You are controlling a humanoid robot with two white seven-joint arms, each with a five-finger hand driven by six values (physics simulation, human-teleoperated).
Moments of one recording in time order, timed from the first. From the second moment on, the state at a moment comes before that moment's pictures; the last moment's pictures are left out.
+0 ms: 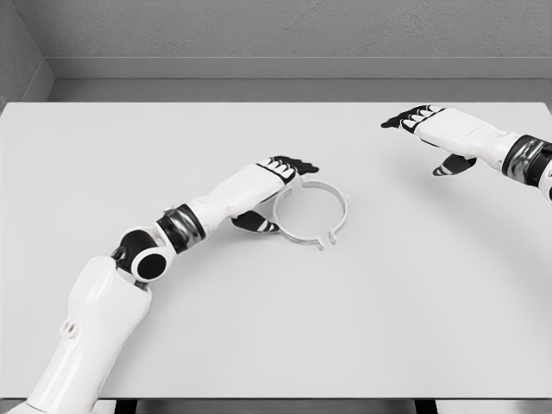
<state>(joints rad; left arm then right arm) -0.35 0.12 -0.33 -1.38 -0.73 -0.49 -0.36 -0.60 -0.67 0.43 -1.29 0.59 -0.48 0.44</state>
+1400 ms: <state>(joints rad) -0.38 0.12 -0.33 -1.32 -0.73 -0.49 -0.36 -0.60 -0.66 0.43 -1.29 0.59 -0.48 0.44</state>
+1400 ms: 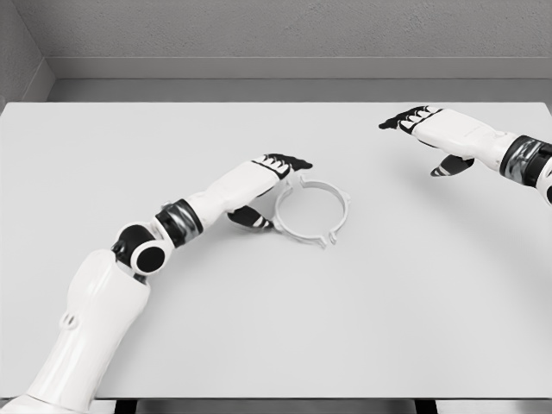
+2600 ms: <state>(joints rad) -0.40 0.10 -0.33 -1.30 -0.73 -0.49 -0.36 -0.60 -0.66 0.43 -1.29 0.59 -0.48 0.44</state>
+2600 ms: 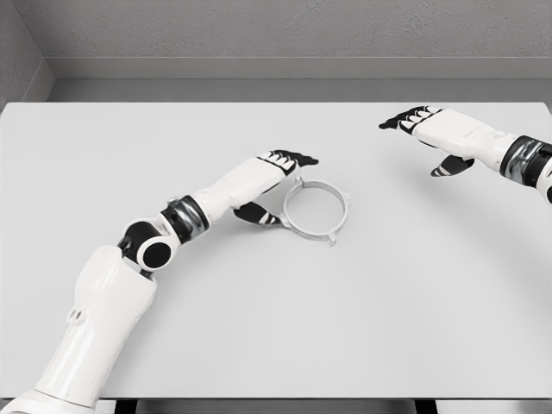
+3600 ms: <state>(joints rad) -0.40 0.10 -0.32 -1.29 -0.73 -0.49 -0.36 -0.60 -0.67 0.43 -1.29 0.59 -0.49 0.44</state>
